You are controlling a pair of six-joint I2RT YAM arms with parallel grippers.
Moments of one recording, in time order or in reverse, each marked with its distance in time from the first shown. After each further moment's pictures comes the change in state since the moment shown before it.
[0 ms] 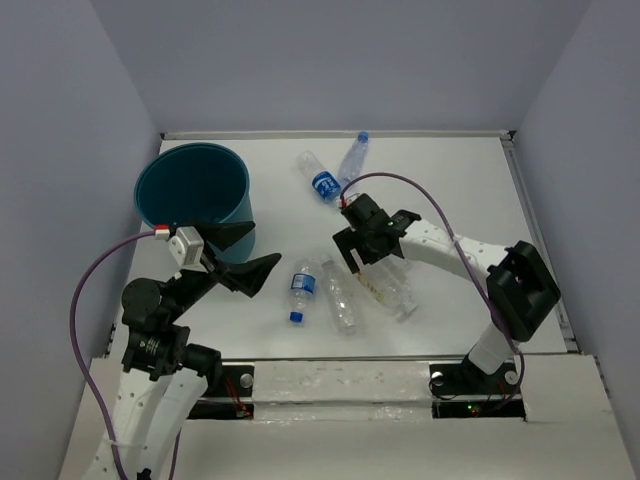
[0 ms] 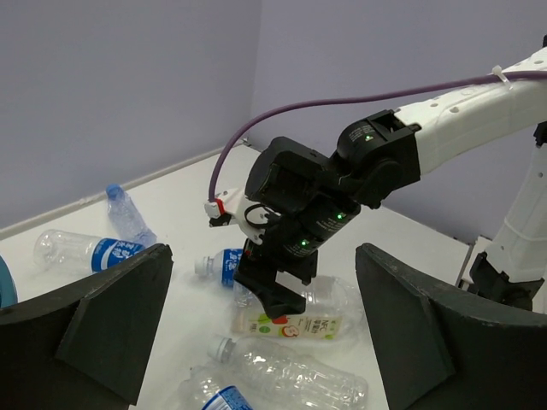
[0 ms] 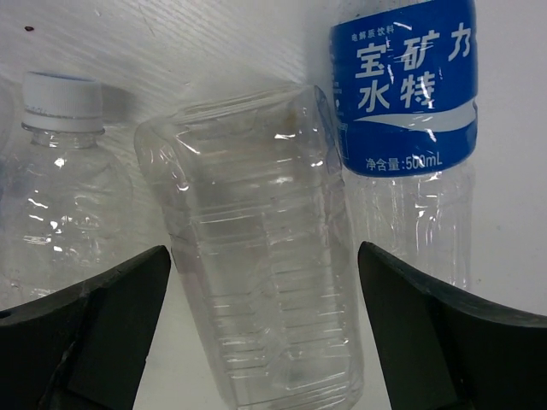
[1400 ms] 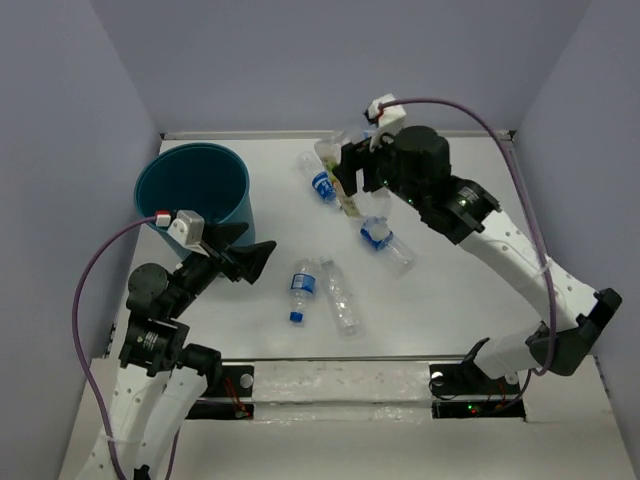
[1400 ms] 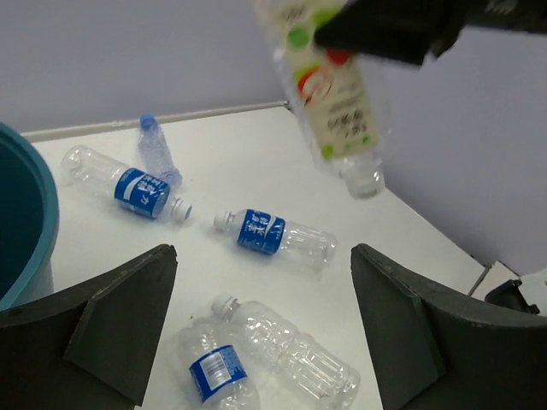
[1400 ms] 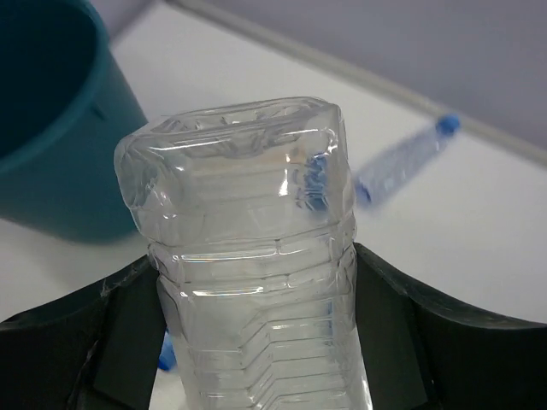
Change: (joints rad) left arm -0.009 0.049 0.042 -0.154 -0.149 -0.048; right arm 0.000 -0.217 0.360 0.122 -0.024 -0.111
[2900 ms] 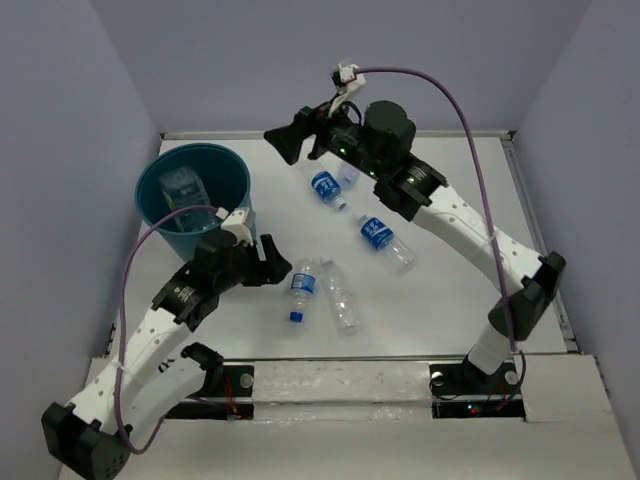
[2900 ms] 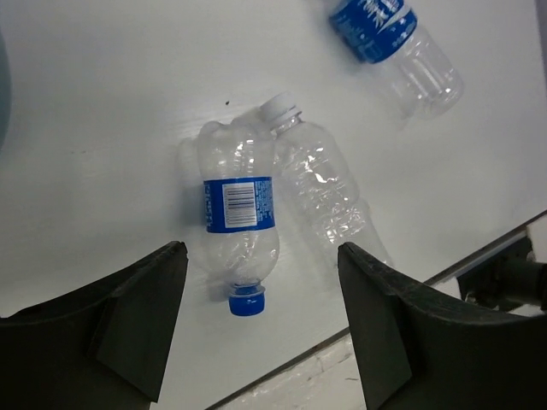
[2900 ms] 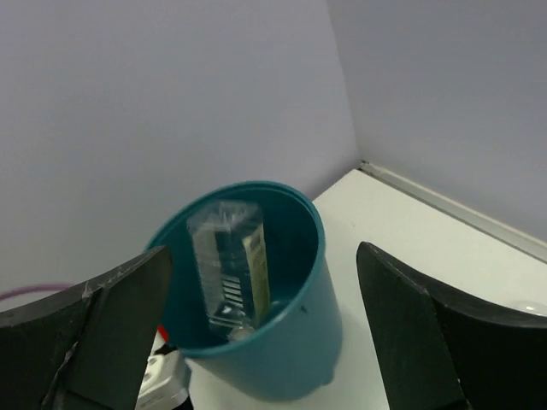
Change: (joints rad) left arm -0.172 0.304 0.019 -0.430 -0.303 -0.159; right arm 0.034 0.324 0.345 0.513 -0.350 0.240
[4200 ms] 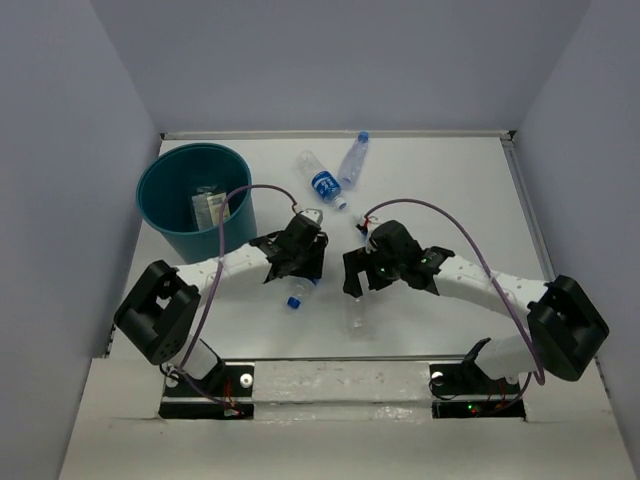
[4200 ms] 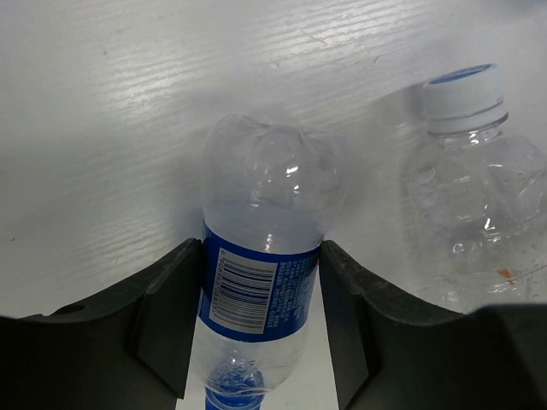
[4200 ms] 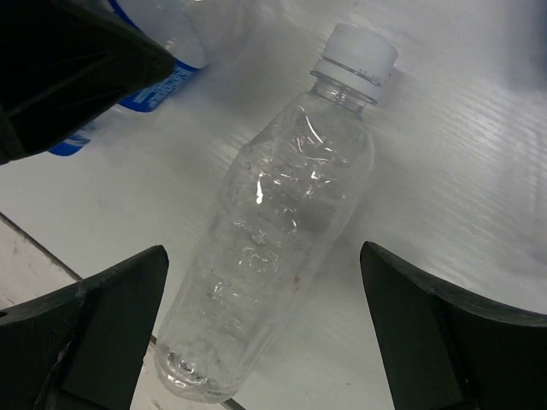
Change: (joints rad) left arm -0.279 0.793 0.198 0.198 -0.267 0.066; right arm -0.038 -0.406 -1.117 -0.274 -0.021 0.053
